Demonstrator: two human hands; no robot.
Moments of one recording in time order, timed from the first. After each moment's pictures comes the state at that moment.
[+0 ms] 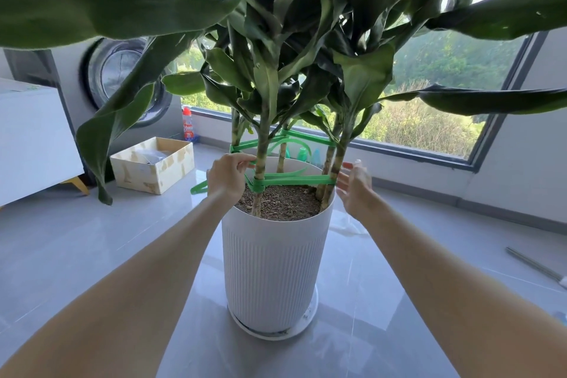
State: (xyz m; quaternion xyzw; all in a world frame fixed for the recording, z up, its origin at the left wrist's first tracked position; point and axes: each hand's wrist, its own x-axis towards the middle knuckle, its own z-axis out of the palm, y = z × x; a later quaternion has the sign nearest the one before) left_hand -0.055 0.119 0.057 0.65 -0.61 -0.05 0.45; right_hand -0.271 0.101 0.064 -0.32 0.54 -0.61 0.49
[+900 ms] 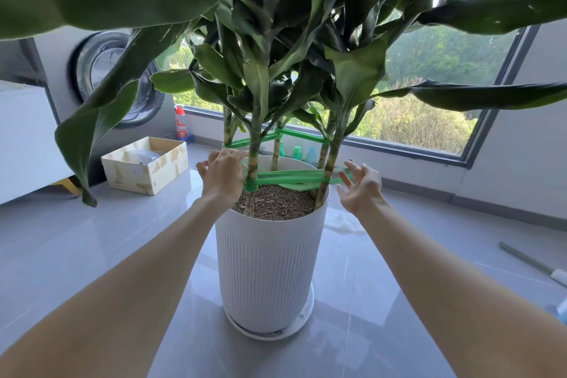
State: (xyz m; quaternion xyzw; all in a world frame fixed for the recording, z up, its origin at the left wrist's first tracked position) left_hand -0.062 0.123 0.056 0.67 -0.64 0.02 0.36; right_hand -0.297 0.090 0.048 -0.19 0.40 -0.68 0.59
